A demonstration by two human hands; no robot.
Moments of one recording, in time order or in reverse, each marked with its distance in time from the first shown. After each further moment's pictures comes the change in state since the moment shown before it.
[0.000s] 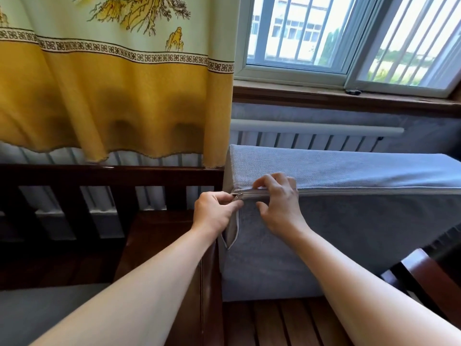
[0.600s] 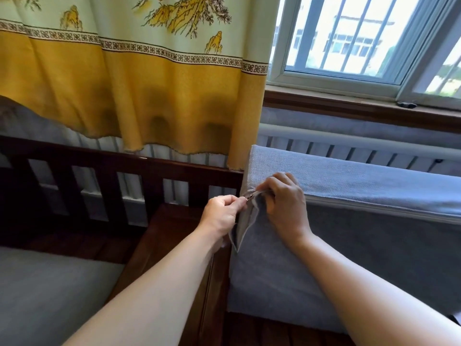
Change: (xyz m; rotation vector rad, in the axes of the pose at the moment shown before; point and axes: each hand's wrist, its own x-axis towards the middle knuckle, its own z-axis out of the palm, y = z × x) left_hand -0.013 -0.006 0.016 -0.270 0.091 -0.162; right_hand 0.017 0.013 0.022 0.176 0.201 -0.398
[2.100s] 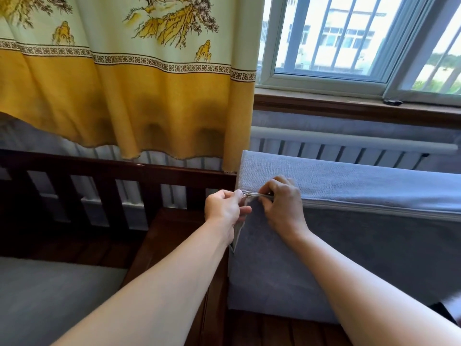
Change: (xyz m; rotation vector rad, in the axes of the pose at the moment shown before) left_hand -0.019 0.049 0.029 -0.171 0.152 -0.180; right_hand 0.006 -0.001 -0.020 0.005 -0.102 0.255
